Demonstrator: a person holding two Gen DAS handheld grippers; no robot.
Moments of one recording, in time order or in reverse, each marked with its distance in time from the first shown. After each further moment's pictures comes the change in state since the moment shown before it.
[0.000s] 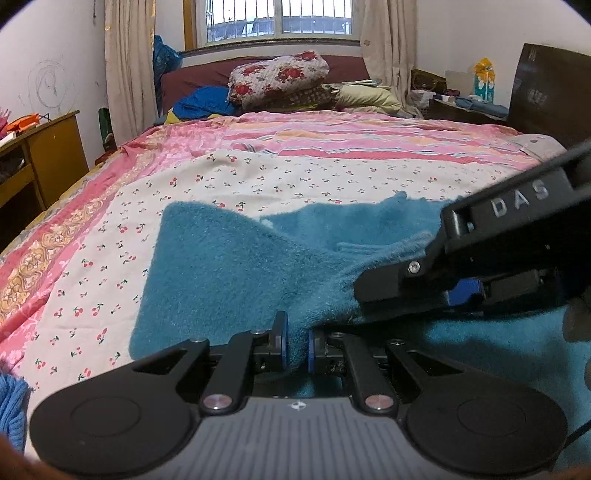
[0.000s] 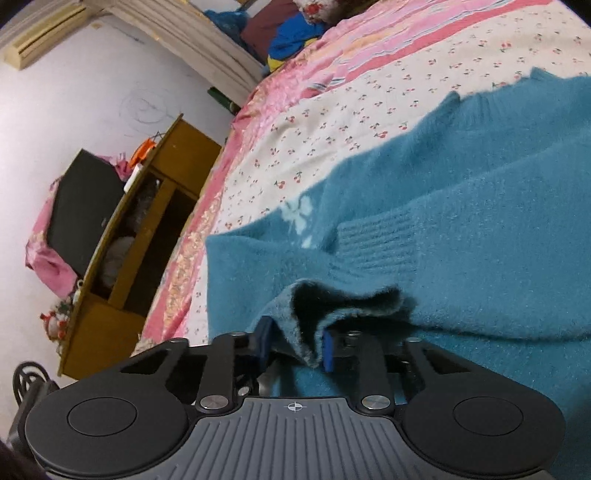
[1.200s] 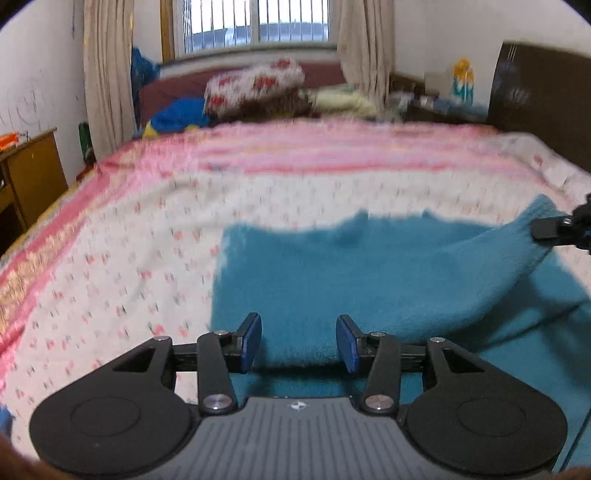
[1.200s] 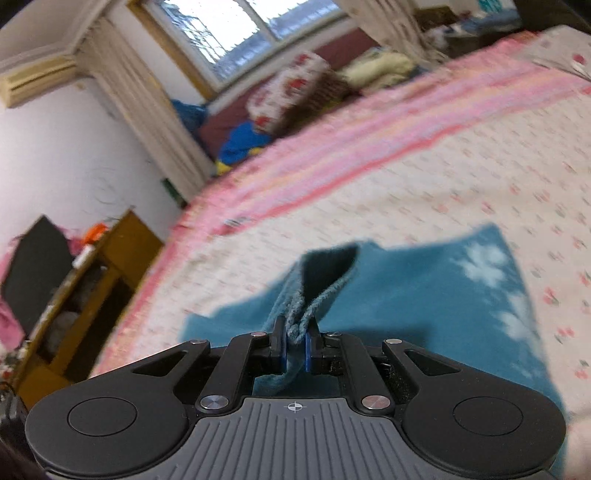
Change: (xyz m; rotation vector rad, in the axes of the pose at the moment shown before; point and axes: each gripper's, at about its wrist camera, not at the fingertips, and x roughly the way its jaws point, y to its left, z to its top) left arm 0.010 -0.038 0.024 0.032 0.000 -0.044; right arm -0.144 -0.093 0.036 -0.049 -0.307 -0.231
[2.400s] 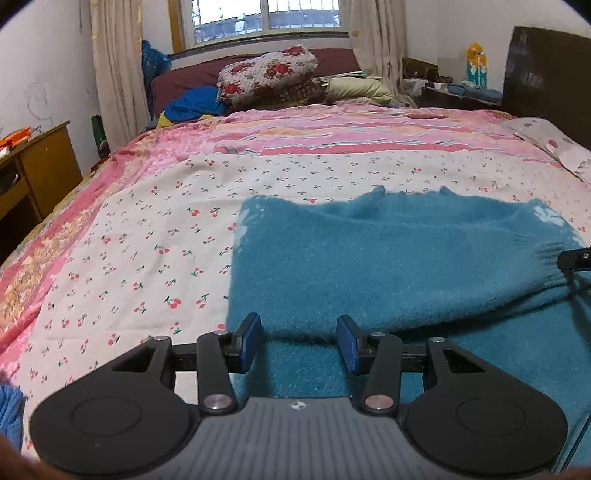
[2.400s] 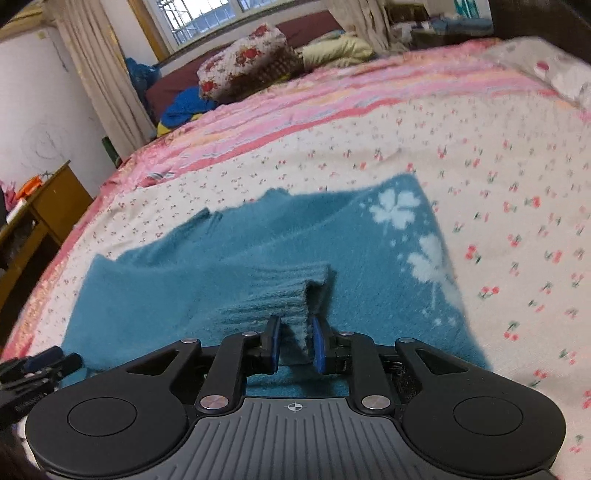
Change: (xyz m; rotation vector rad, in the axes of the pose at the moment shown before) left arm -0.007 0.004 -0.014 -0.001 0.027 0.056; right arm 0.001 -0.017 -0.032 -0.139 0.026 -0.239
